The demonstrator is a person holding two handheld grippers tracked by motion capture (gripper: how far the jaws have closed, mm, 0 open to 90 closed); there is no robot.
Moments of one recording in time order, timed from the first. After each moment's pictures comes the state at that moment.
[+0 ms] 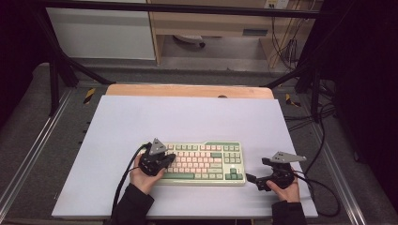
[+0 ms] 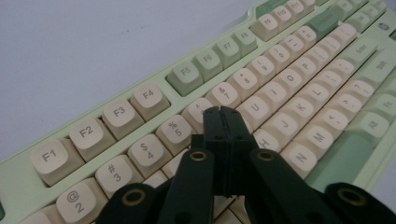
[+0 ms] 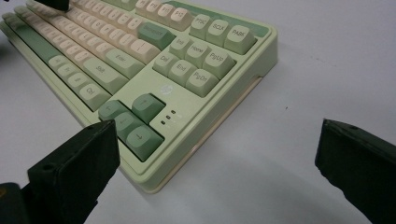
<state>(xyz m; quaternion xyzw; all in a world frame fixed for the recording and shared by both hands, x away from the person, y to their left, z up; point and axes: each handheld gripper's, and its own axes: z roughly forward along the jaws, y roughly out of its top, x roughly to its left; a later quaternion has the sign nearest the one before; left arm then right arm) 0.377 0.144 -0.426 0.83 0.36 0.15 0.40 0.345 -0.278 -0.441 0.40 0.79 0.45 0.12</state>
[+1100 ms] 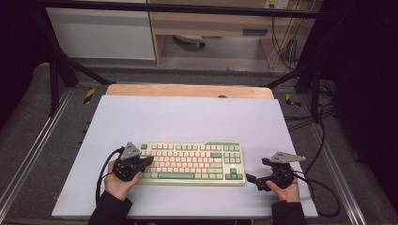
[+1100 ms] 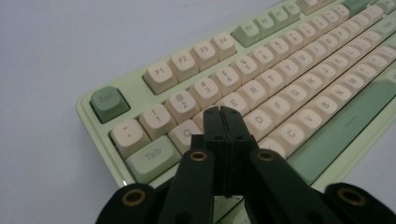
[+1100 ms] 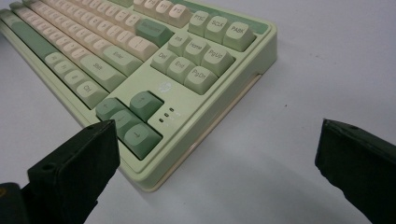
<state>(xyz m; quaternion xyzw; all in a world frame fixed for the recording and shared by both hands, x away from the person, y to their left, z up) 0.357 0.211 -0.424 0.81 0.39 0.17 0.40 0.345 -0.277 -0.441 0.41 0.79 0.44 0.12</state>
